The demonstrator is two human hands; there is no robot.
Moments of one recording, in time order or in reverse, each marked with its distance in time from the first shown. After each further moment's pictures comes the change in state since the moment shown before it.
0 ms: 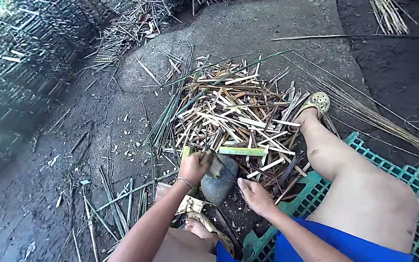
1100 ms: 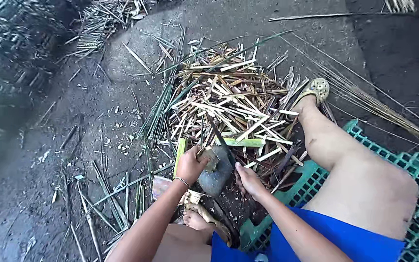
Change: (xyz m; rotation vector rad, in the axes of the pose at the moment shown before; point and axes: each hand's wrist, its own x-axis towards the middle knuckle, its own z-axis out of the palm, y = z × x) left_hand -0.011 -0.002 0.015 -0.071 0.016 -0.032; right_hand 0.028 0.024 0.013 0.350 -0.010 0.238
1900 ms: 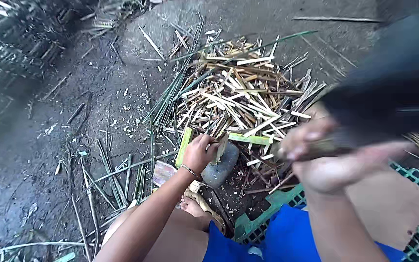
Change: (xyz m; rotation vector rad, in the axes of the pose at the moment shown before) left_hand -0.007 -0.004 0.015 -0.010 0.346 0.391; right_hand -0.084 -0.140 -0.037 0.374 0.085 -1.181
